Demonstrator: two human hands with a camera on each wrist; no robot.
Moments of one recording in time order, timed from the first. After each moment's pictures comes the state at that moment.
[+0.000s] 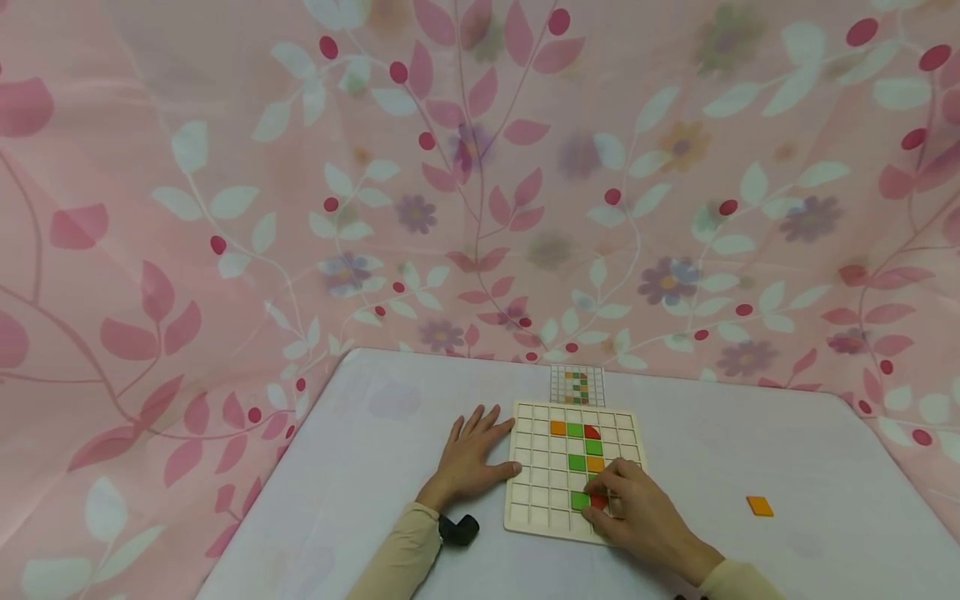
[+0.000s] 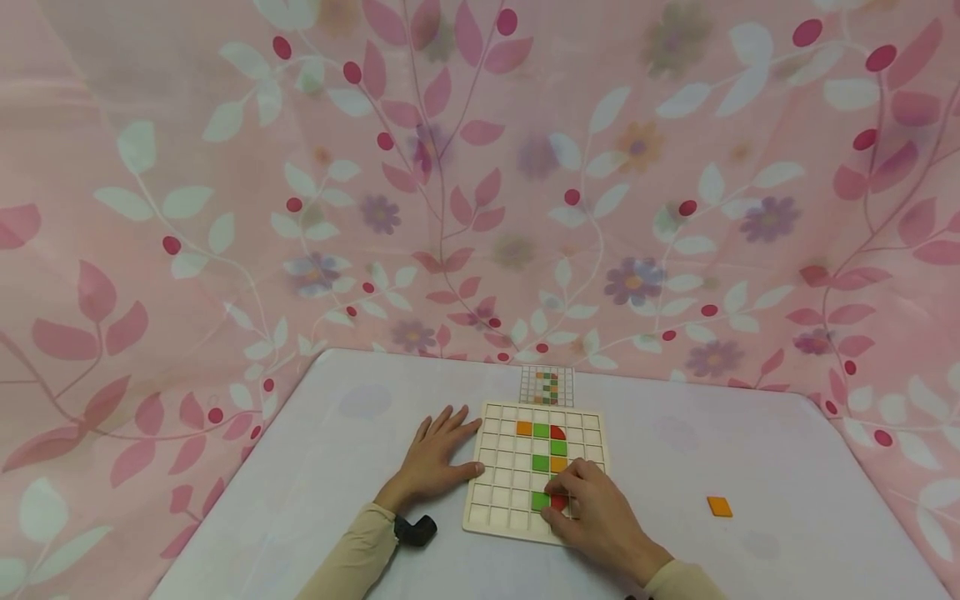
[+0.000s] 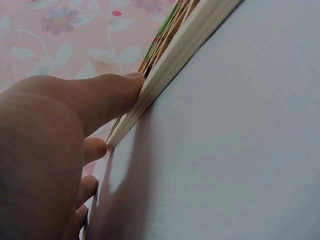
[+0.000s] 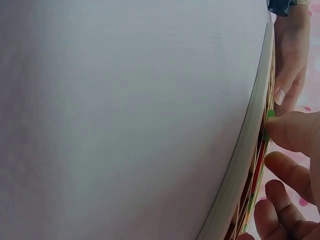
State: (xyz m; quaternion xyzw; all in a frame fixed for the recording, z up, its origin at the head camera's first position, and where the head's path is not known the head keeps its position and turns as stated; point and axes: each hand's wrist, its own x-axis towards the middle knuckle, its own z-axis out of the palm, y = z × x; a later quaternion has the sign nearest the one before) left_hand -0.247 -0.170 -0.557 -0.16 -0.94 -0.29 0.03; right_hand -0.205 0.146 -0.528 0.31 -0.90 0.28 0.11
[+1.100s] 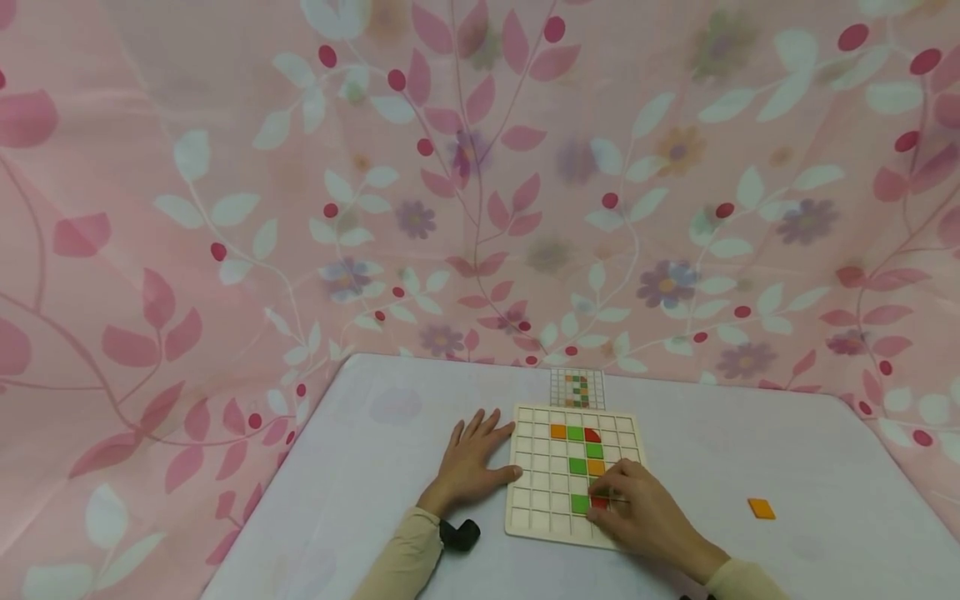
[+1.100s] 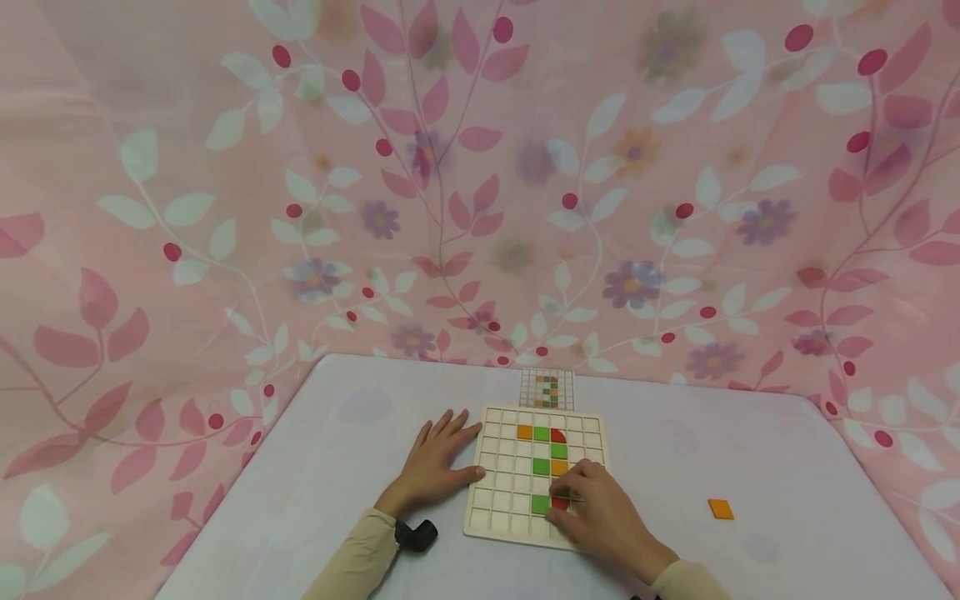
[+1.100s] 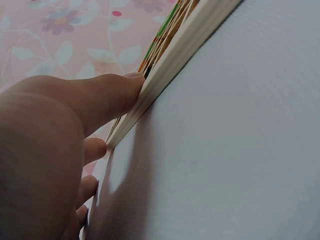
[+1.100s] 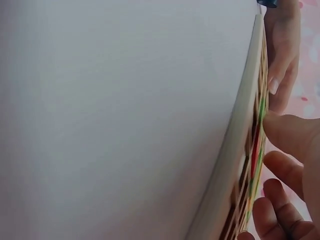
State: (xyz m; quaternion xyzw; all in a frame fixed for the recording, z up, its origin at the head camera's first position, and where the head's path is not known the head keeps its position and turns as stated) left_hand -0.248 -0.169 -0.556 -0.16 -0.95 -0.28 0.02; right_hand -0.211 0.153 -0.526 0.29 -0.91 0.29 0.08
